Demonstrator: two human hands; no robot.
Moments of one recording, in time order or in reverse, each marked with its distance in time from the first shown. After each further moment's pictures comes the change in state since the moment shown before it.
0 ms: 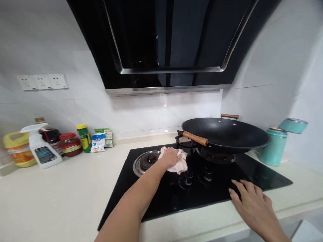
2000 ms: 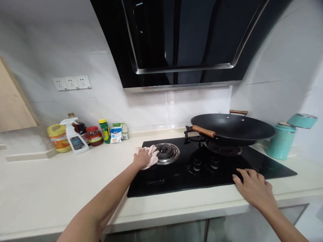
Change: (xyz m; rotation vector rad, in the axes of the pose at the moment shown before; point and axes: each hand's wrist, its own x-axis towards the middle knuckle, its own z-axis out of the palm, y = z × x) left_hand -0.174 -0.131 -0.007 0.118 0.039 -0.497; right_hand 0.002 -0.008 -0.006 -0.017 -0.052 0.079
